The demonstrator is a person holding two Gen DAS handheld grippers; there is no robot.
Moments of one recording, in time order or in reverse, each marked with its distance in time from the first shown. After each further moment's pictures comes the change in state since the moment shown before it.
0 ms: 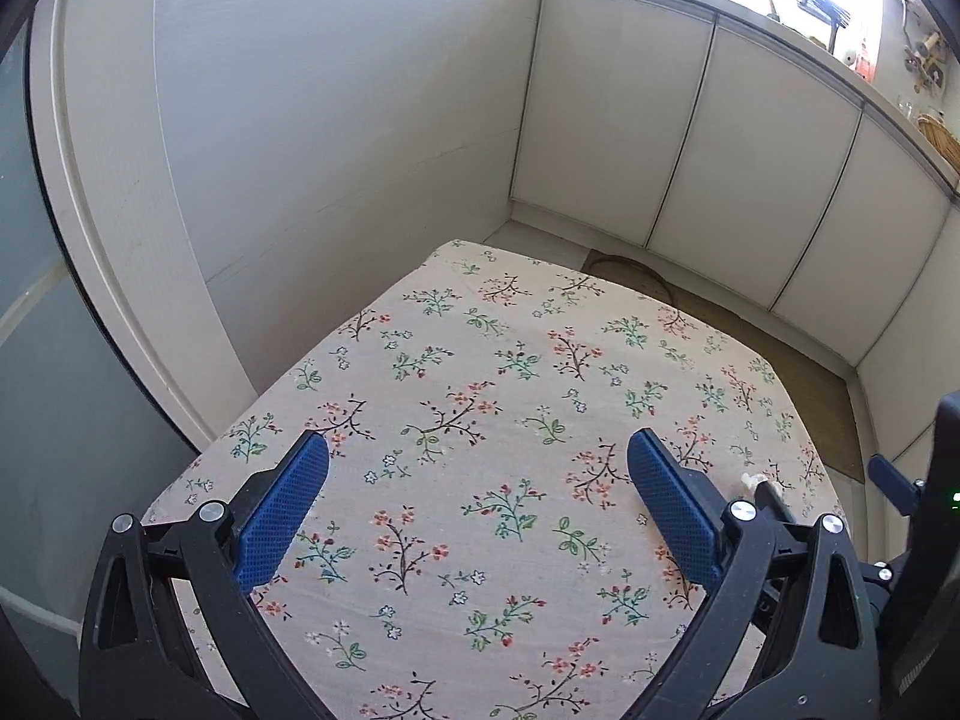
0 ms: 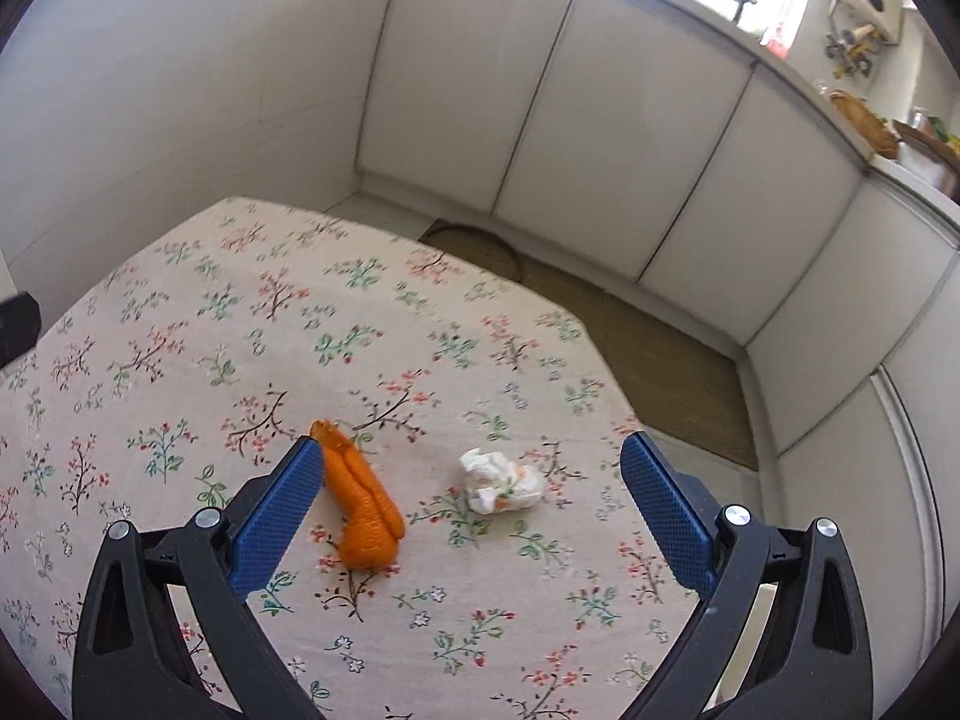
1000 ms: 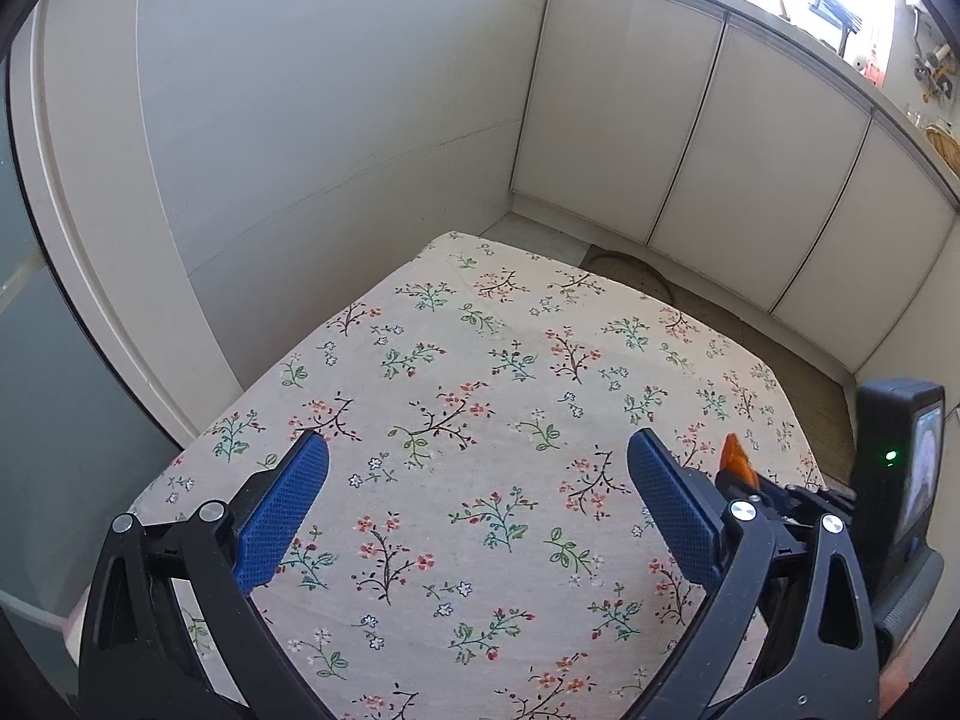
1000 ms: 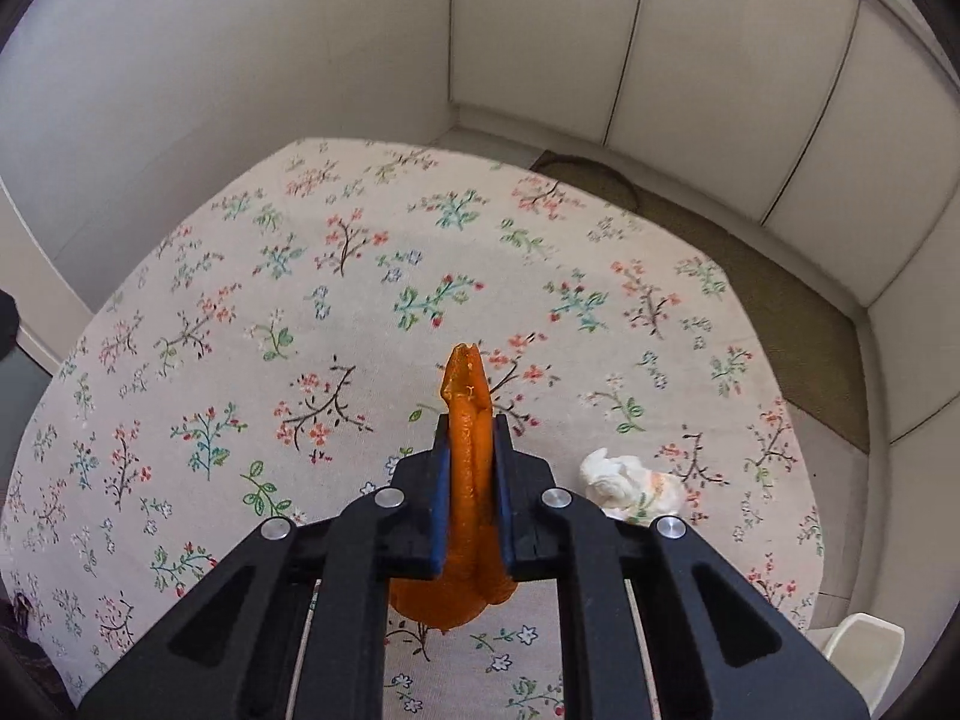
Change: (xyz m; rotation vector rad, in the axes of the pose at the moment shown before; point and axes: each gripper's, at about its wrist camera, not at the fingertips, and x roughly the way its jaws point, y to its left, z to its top) left arm 0.014 -0.006 0.003 -0.017 0.017 -0.016; right arm 0.053 0.005 0.010 0.019 0.126 0.274
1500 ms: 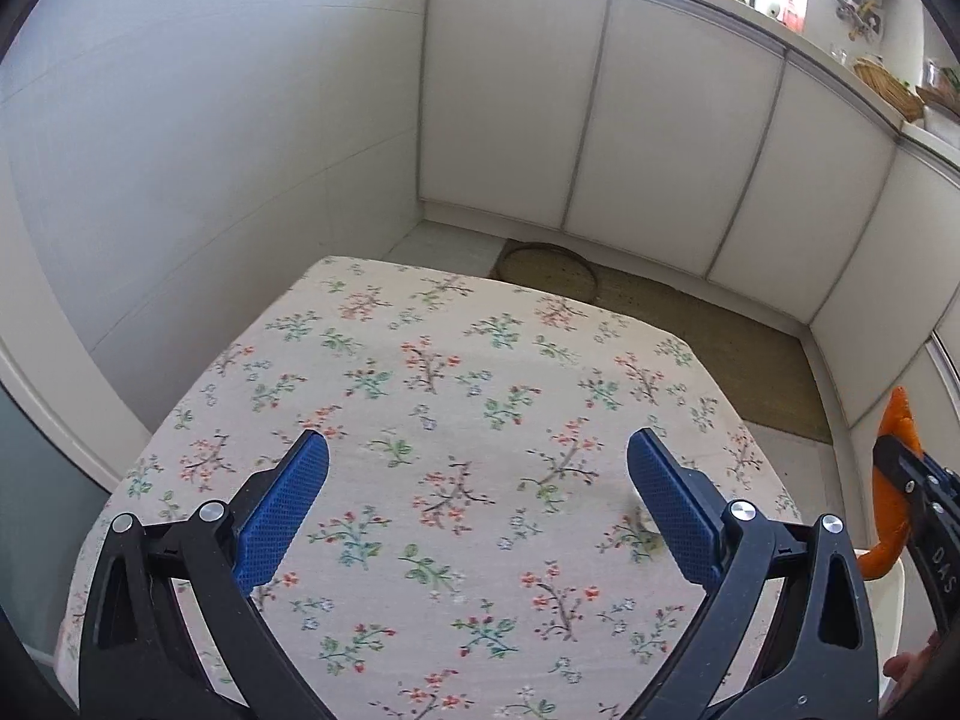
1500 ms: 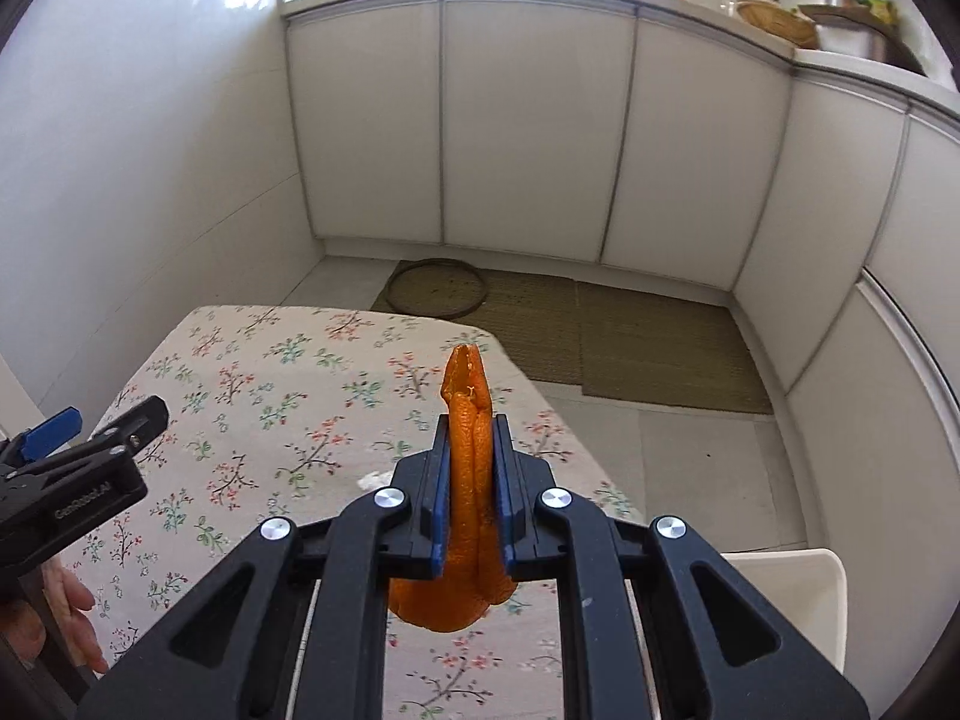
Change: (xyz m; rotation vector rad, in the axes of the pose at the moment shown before) left arm 0.008 -0.106 0.003 0.165 0.008 -0.113; right arm -0.129 -0.109 -0.029 0.259 -0.240 -0.194
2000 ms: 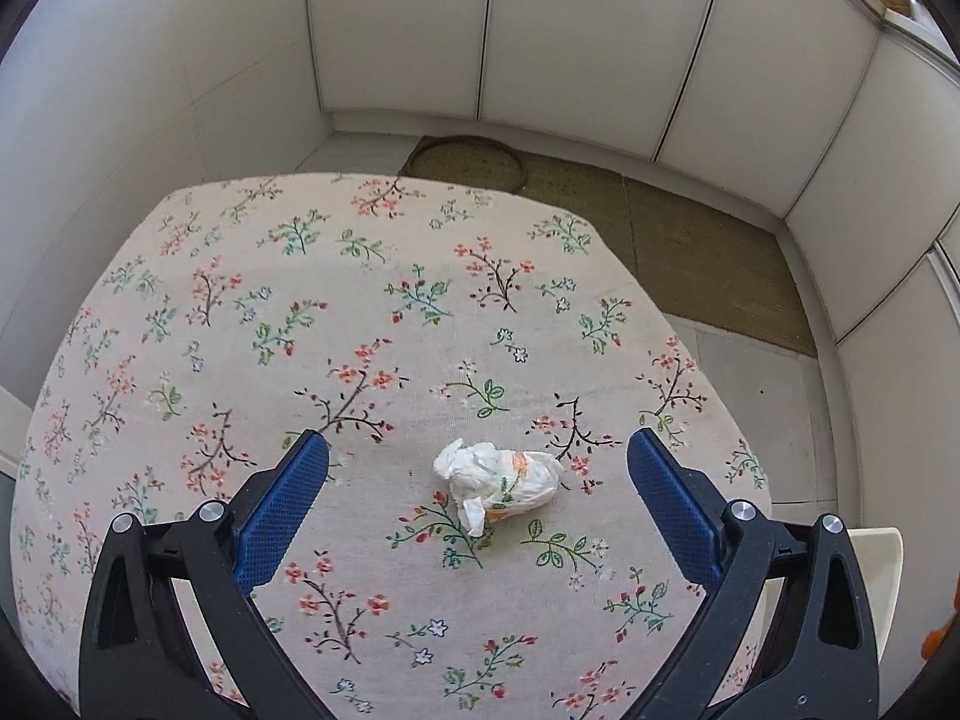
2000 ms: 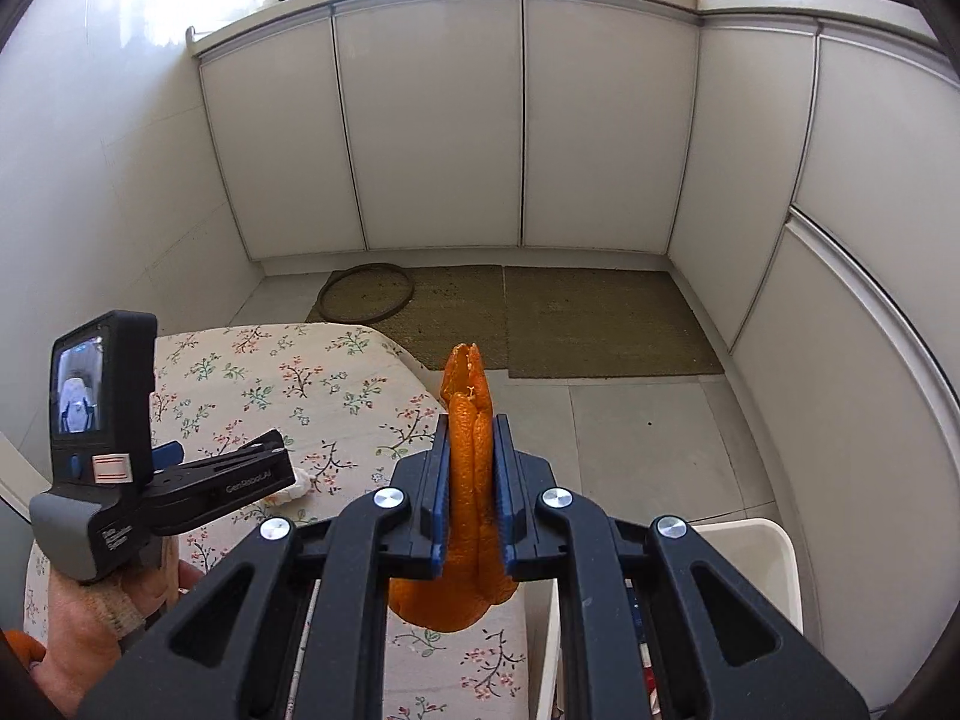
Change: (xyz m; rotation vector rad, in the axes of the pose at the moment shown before) left arm 0.101 -0.122 -0.030 0.081 0.241 -0.025; right arm -0.004 -0.100 -0.015 0.127 0.020 -0.057
